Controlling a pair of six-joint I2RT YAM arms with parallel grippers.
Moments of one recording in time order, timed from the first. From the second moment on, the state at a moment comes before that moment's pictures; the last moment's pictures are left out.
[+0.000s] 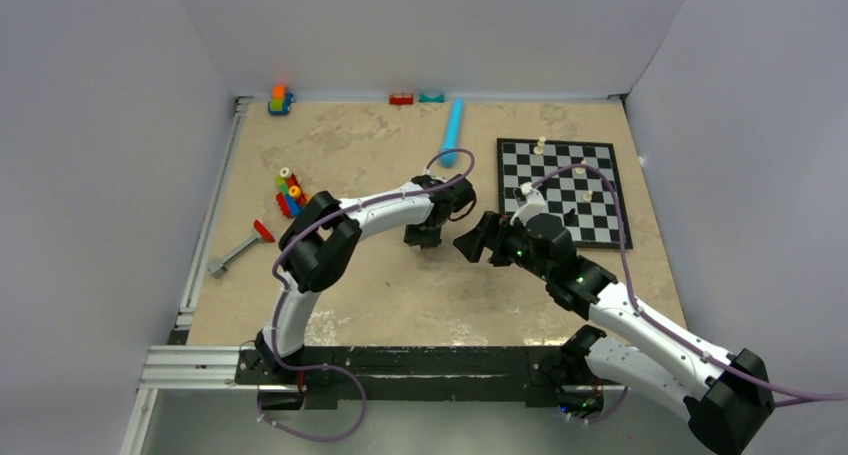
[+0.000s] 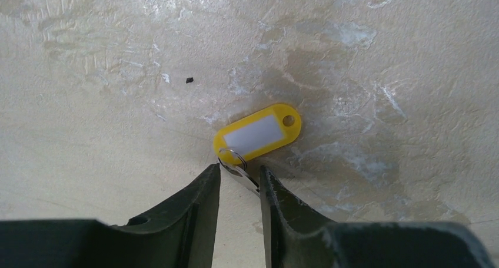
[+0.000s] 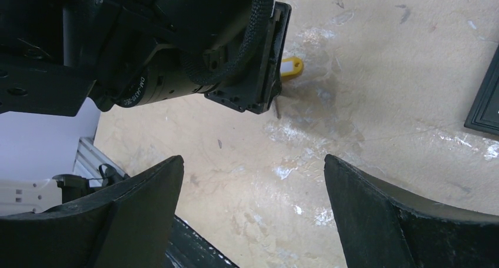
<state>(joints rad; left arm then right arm) -0.85 2.11 1.59 -0.92 -0.39 -0.74 0.68 0.85 0.53 -0.09 -0.02 0.73</state>
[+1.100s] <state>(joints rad) -0.86 1.78 1.39 -0.87 -0.28 -0.67 0.68 0.85 0.57 -0.14 -0.02 0.70</state>
